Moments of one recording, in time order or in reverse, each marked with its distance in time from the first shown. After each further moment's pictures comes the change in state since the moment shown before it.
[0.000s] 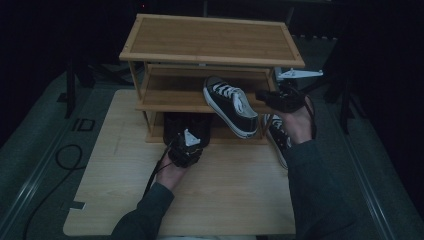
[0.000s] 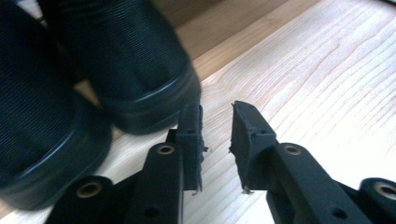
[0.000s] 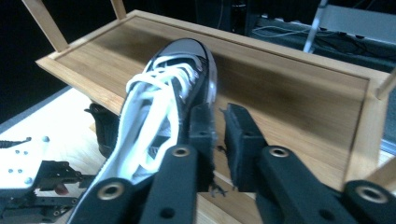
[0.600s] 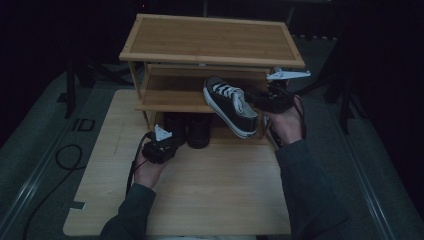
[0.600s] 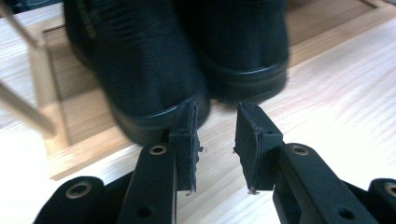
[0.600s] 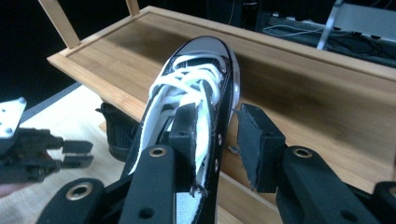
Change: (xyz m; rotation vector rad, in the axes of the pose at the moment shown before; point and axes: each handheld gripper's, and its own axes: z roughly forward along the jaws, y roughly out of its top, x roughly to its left) left arm 0.054 -0.026 -0.041 -0.035 0.105 -0.142; right arm 0.015 0.001 0.018 0.005 0.034 -0.014
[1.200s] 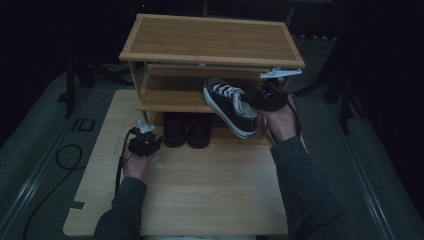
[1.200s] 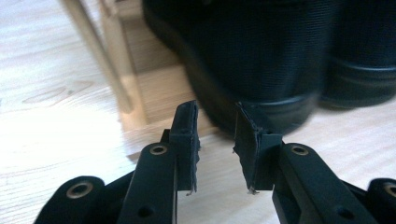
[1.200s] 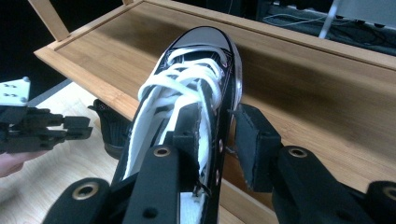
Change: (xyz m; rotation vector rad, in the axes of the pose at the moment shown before) left arm 0.050 -0.015 0.010 0.011 0.111 -0.100; right arm 0.000 0.001 0.018 0.044 -0.005 0.001
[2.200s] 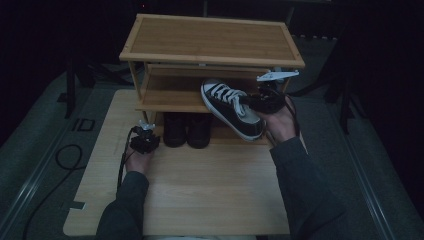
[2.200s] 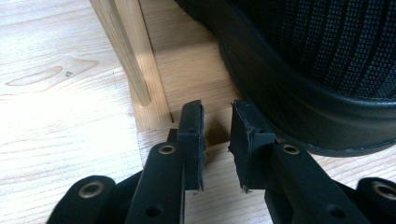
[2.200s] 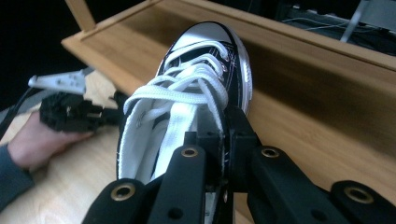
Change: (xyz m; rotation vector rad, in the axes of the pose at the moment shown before) left arm 0.027 -0.009 0.048 0.070 0.045 -0.054; right arm 0.008 0.001 0.002 0.000 0.063 -0.041
